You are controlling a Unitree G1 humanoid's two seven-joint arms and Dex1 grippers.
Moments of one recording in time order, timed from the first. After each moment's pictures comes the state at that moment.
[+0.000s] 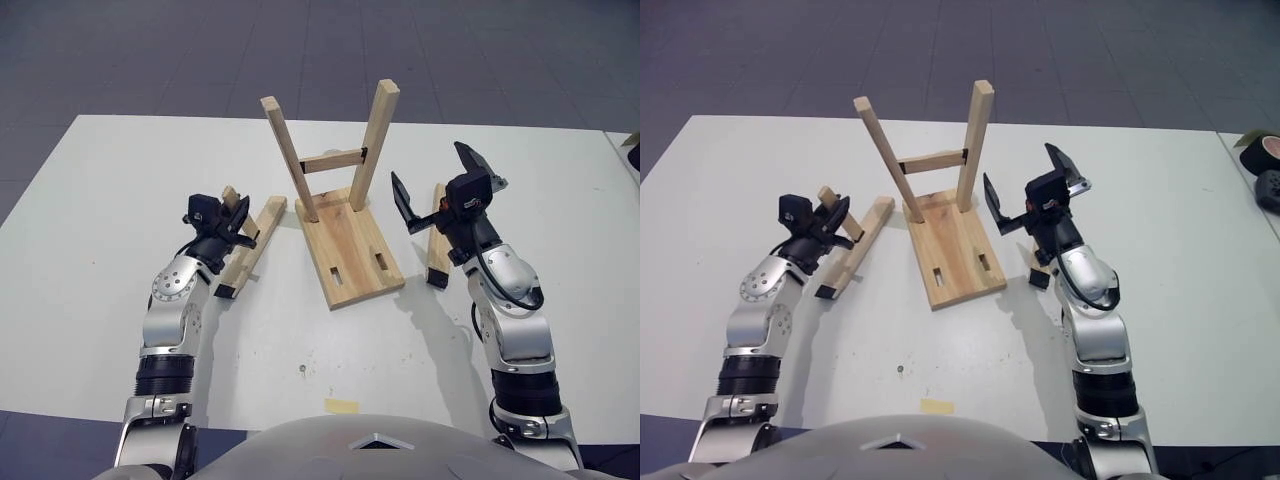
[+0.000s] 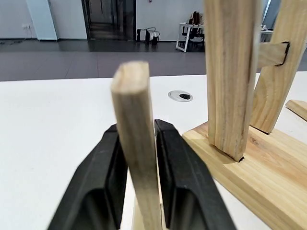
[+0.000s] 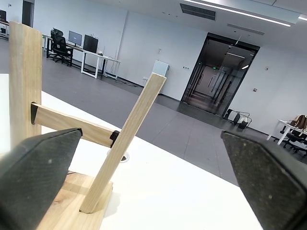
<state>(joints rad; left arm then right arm) -0.10 0.27 0.09 0.03 -0.30 0.16 -0.36 -0.07 -0.25 0.03 -0.35 0.03 0.17 0.26</state>
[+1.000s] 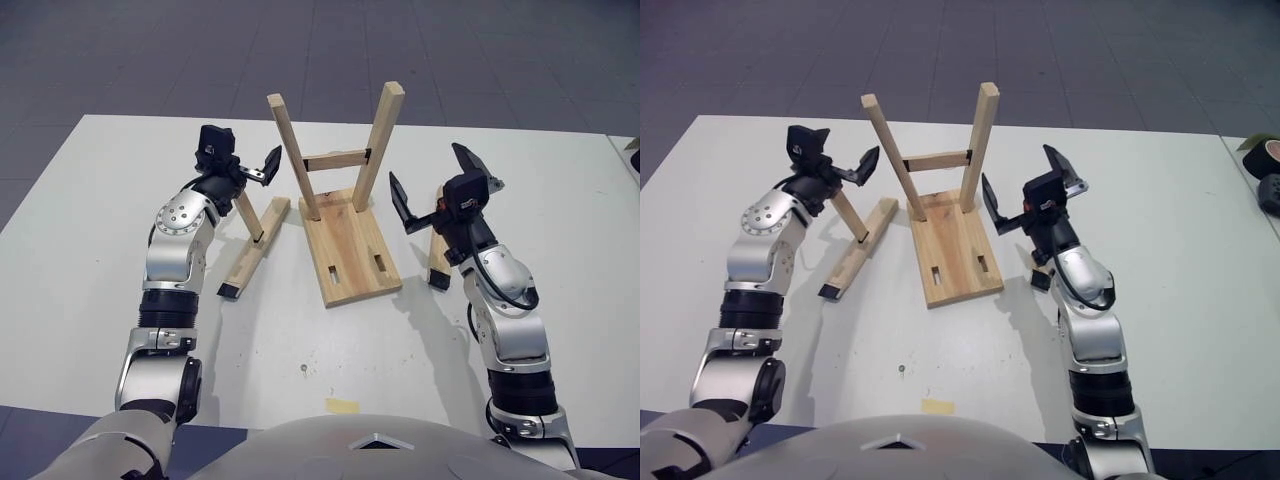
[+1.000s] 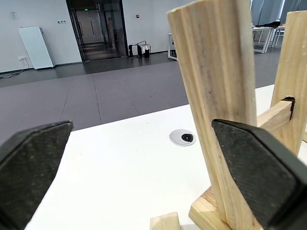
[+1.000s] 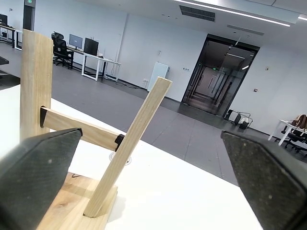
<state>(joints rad) -0.44 0.30 0.03 0.23 -0.22 0.21 -0.37 -0.07 -0.24 0.04 -0.34 0.02 0.16 0.24</state>
